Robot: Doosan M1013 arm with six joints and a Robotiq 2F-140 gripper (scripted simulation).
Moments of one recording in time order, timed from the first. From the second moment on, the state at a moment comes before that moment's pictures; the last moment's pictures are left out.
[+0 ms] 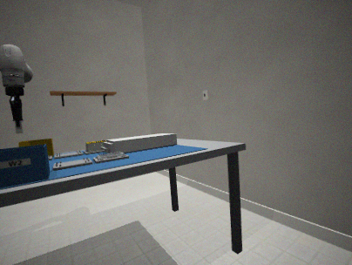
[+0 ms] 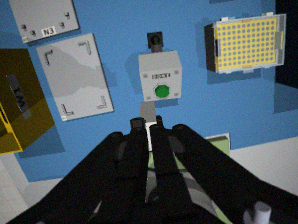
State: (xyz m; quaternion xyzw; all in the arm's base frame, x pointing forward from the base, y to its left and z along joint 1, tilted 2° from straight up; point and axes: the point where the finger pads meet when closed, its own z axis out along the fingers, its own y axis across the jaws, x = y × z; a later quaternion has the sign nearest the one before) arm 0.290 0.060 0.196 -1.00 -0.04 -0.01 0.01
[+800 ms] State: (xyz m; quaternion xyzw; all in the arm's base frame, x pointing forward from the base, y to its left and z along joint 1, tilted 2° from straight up) arm 0.291 0.037 0.180 -1.00 -0.04 -0.01 0.02
